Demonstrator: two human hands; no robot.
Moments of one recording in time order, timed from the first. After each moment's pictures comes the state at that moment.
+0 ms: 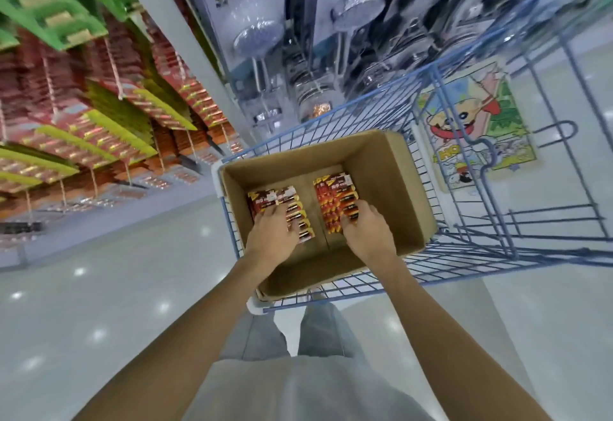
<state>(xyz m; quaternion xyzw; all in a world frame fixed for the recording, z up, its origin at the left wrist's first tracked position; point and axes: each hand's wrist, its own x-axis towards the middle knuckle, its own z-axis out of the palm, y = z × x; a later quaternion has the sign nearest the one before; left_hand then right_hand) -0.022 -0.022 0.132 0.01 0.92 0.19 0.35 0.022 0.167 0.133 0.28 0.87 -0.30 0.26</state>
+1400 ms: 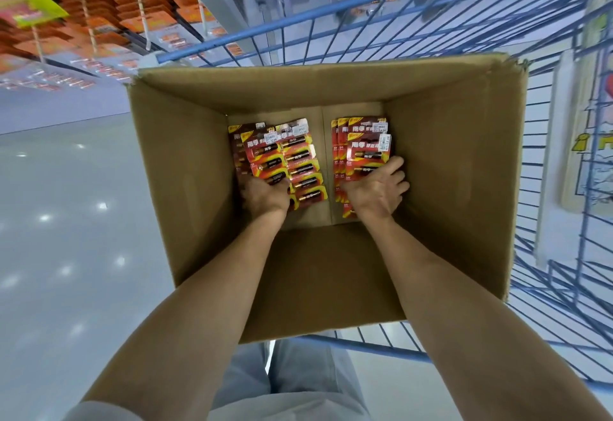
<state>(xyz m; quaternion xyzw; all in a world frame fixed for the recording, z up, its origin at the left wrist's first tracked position) -0.028 0.008 -0.100 -0.53 0.74 0.32 0.28 -0.029 0.173 -0.107 0.42 0.83 -0.22 0.30</state>
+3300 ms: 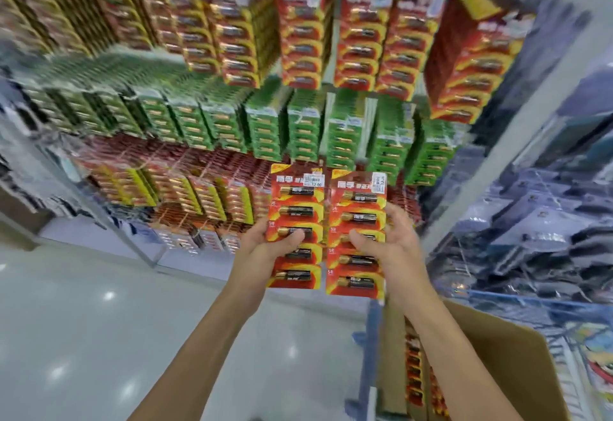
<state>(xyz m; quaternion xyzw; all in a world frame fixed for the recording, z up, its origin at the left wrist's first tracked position) 0.045 -0.352 0.404 -0.20 0.59 0.78 -0.04 -0.028 -0.156 0.401 -0.03 0.64 -0.75 0.15</state>
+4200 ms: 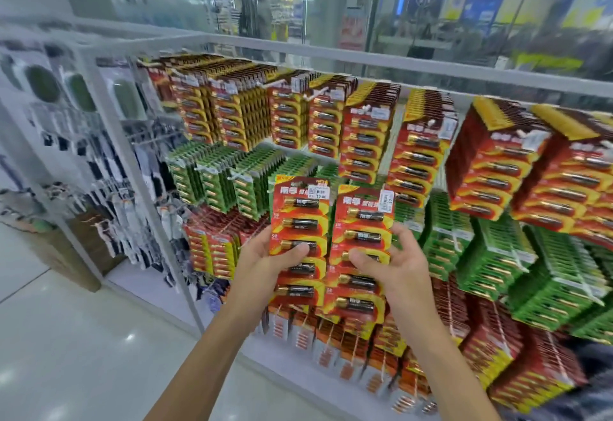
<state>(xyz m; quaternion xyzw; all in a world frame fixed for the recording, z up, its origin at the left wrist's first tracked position) 0.012 -0.660 0.473 -0.16 0.60 0.77 -0.18 -0.085 -0.479 0.473 -0.16 0.62 -0.75 0.15</state>
